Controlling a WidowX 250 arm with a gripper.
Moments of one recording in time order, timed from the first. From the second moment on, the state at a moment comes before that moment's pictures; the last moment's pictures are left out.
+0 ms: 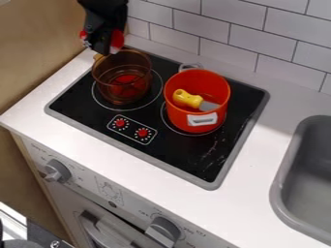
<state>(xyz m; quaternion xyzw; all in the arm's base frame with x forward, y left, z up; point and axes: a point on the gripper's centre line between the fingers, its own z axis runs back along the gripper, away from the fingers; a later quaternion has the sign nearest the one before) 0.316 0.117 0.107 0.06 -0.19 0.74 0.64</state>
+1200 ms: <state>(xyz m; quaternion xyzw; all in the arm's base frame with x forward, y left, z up) 0.298 0.104 0.114 0.07 -0.17 0.74 0.65</state>
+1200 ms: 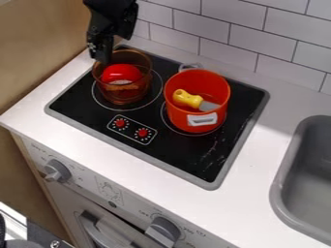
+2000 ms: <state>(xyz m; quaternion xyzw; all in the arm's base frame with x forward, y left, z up) 0.269 0.088 0.118 0.04 -0.13 0.73 0.67</state>
